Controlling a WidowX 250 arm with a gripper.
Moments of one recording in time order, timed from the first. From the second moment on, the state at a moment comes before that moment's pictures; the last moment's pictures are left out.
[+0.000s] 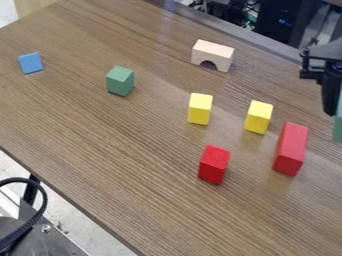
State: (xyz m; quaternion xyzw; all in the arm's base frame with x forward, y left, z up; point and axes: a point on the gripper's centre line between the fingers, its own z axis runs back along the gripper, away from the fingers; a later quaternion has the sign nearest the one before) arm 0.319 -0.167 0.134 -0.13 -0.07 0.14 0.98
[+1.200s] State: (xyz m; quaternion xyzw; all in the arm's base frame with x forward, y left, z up) arm 0.322 -0.167 0.083 -0.08 -0.06 0.11 0.99
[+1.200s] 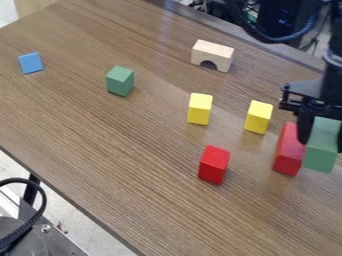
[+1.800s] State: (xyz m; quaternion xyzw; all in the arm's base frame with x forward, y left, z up) arm 0.336 -0.175 0.064 -0.03 -0.09 0.06 0.99
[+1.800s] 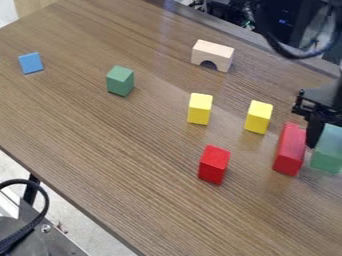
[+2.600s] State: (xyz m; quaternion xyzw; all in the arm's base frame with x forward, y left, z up) arm 0.345 -0.183 0.057 -0.02 -0.11 0.05 0.99
